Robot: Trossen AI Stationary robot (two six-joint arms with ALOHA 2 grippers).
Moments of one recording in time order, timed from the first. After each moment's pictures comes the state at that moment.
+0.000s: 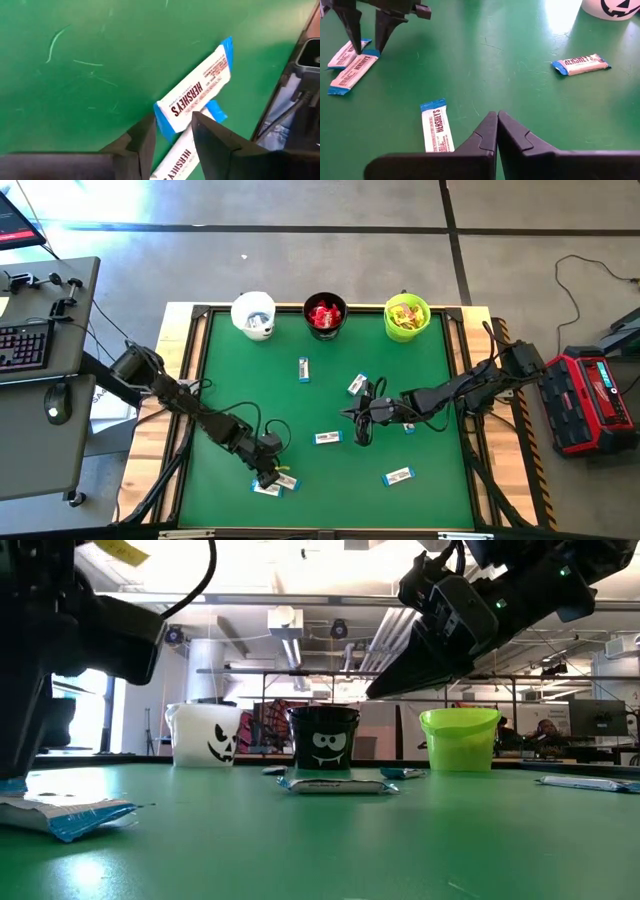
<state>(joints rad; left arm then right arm) -0.55 1.64 0.73 -0.08 0.11 -1.23 0.25 1.58 0.68 0.33 0.33 0.23</state>
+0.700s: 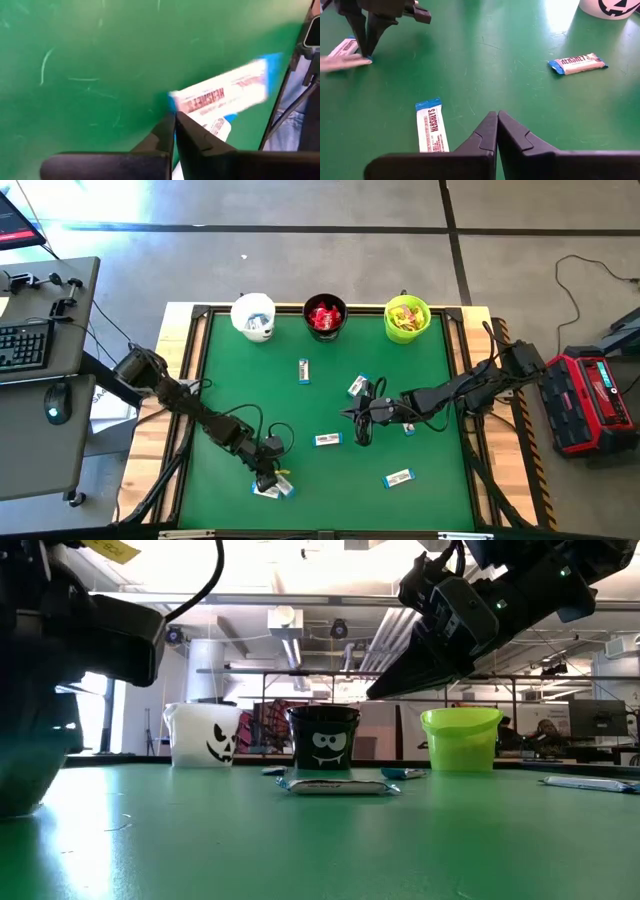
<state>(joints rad) -0.55 1.67 0.73 -0.04 0.11 -1.11 0.25 1.58 0.68 0.32 0.33 0.23</state>
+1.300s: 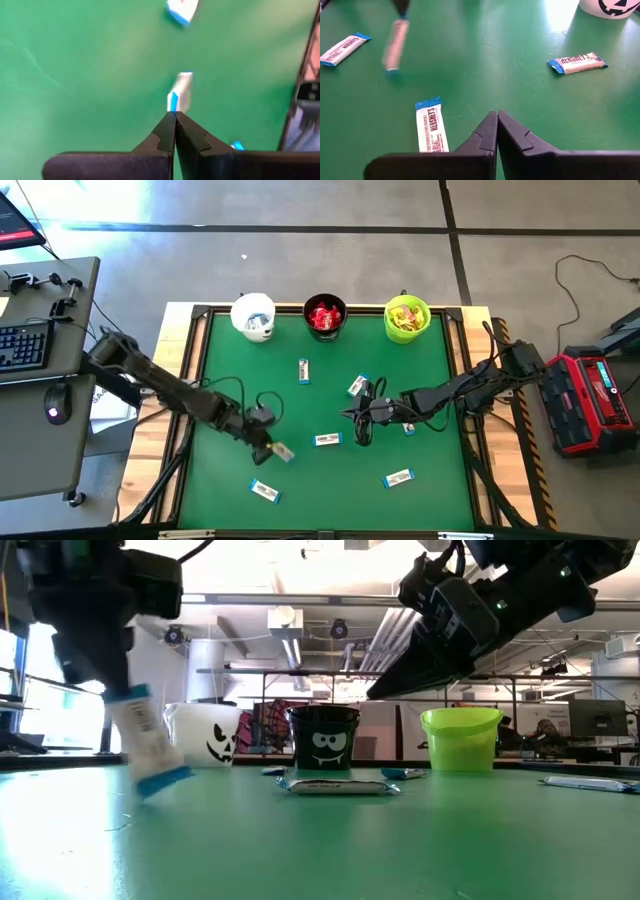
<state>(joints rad) -0.44 1.35 0.73 -0.36 -0.09 -0.98 0.25 1.58 0.68 0.32 0.33 0.23</state>
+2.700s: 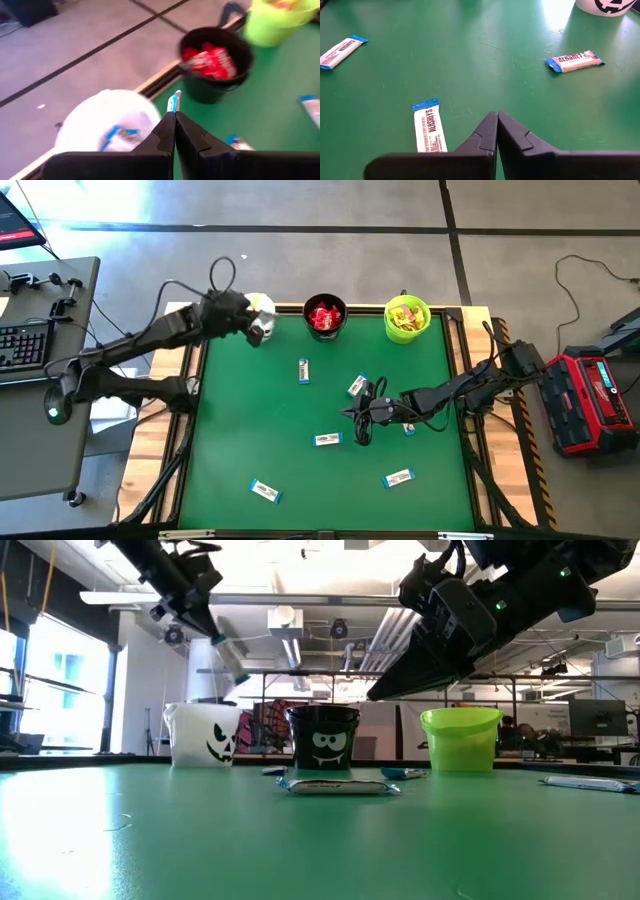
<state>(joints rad) 0.53 1.03 0.94 -0.54 -0.30 -0.12 0.25 1.58 0.68 0.32 0.34 0.25</state>
